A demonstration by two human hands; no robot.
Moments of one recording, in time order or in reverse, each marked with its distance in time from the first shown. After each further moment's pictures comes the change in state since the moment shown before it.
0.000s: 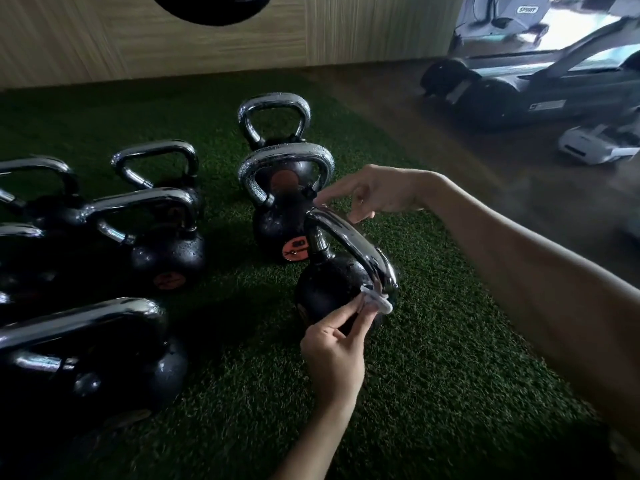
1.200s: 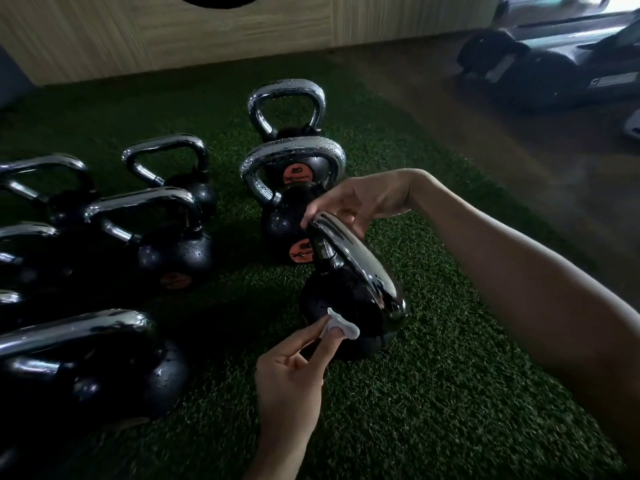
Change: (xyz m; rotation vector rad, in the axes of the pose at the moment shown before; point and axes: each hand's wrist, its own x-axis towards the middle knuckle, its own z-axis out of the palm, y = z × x) left_hand 0.011 0.017 -0.041 0.007 0.018 -0.313; right_hand 0.059 0.035 -0.005 0.339 -0.454 -0.175
